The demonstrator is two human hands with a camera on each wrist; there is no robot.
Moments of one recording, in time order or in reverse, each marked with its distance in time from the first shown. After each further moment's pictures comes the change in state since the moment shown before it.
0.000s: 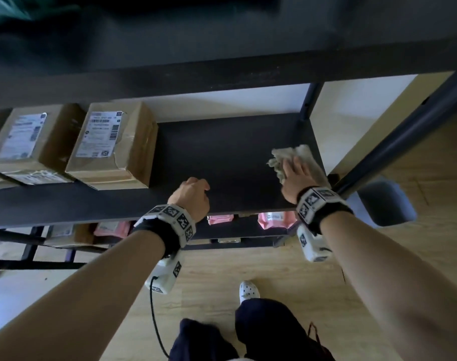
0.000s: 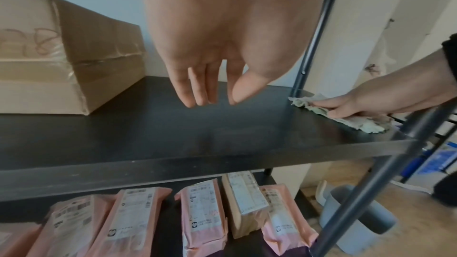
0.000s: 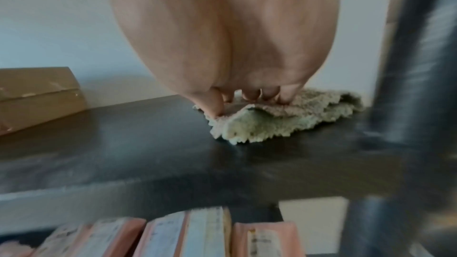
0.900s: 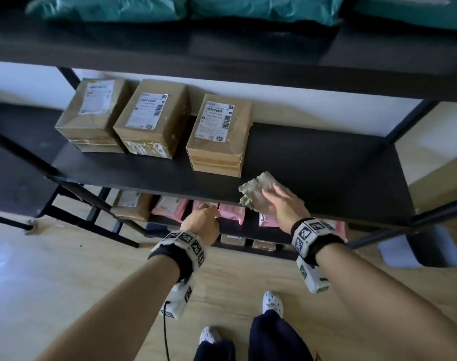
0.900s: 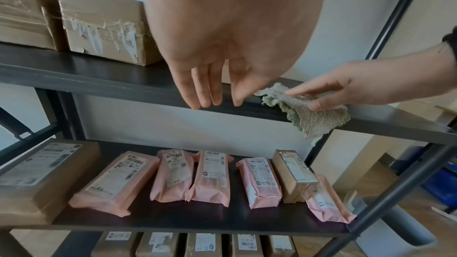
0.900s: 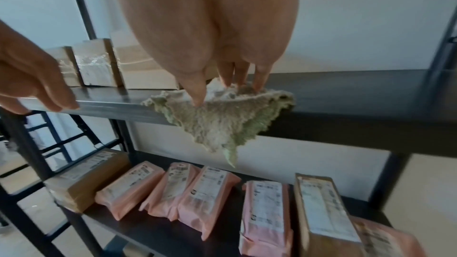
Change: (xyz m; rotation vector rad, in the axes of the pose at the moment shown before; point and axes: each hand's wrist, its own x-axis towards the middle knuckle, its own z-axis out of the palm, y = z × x) left_hand -0.089 -0.187 -0.016 -0.132 0.028 -0.105; right_hand -0.083 -0.204 0.071 -0.026 0.065 -0.414
